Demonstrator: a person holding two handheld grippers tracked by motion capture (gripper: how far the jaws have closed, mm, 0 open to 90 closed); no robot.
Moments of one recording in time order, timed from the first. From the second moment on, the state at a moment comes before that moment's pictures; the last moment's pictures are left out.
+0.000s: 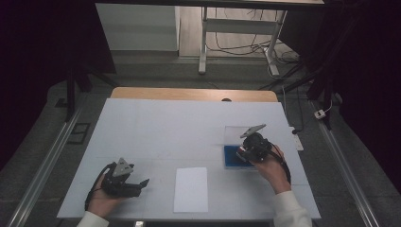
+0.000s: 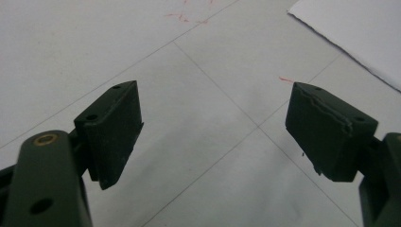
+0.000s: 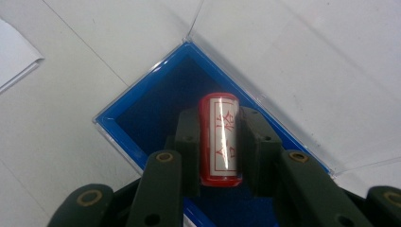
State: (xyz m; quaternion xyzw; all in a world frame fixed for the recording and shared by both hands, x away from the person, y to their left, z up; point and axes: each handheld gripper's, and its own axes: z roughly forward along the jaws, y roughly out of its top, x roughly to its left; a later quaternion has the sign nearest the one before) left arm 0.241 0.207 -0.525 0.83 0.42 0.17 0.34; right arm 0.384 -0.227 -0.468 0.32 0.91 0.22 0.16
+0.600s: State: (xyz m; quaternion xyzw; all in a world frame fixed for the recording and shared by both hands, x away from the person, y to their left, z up) left arm 0.242 0.208 -0.525 0.82 0.43 0.17 0.33; right arm 0.383 -0.230 -0.470 0.32 0.91 0.23 0.16
